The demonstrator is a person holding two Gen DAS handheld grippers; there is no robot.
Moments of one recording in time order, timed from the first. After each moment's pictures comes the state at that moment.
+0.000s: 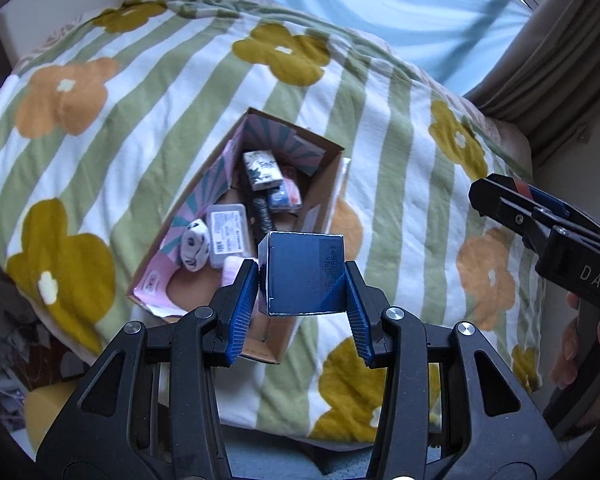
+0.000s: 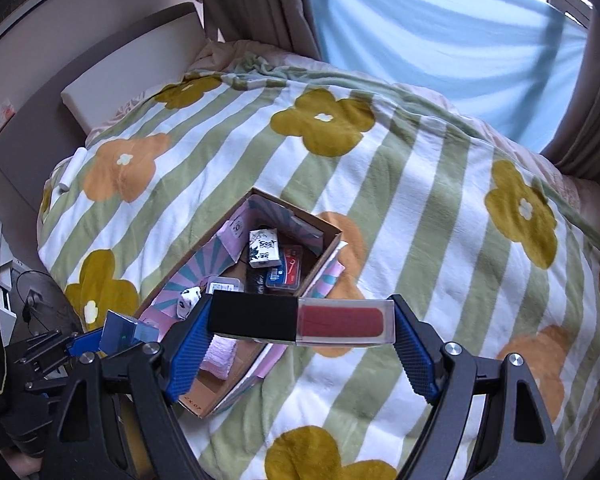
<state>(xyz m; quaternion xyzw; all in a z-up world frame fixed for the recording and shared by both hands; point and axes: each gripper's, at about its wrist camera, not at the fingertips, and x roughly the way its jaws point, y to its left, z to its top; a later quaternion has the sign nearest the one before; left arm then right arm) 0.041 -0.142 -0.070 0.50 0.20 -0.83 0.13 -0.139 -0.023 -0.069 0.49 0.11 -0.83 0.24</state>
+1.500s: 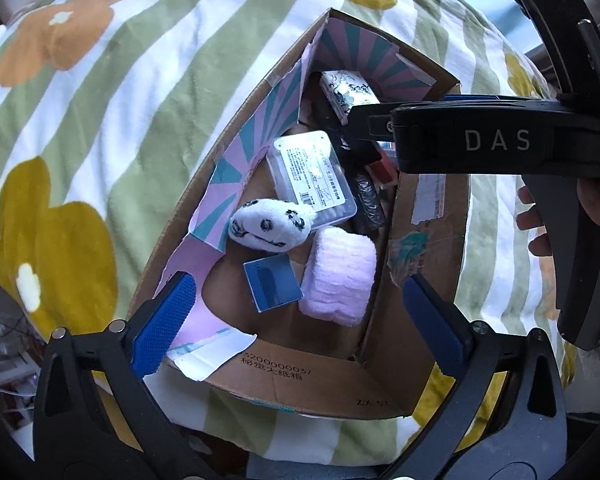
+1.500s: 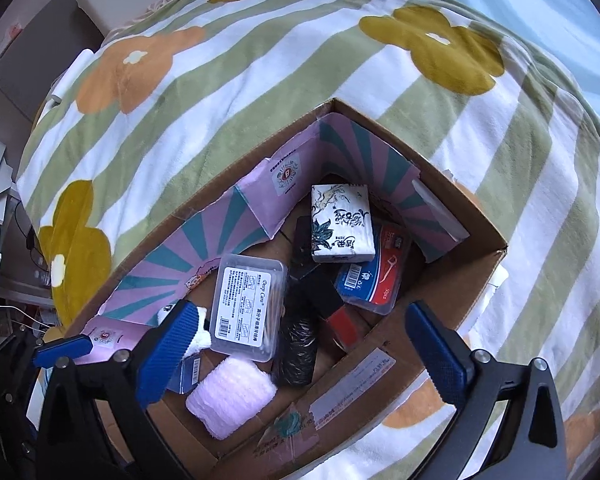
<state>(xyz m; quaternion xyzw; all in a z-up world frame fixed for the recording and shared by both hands) 0.017 -0.211 -0.213 0.58 0.20 -0.77 0.16 -0.201 -0.124 -0.225 0.57 0.17 -0.74 0.33</state>
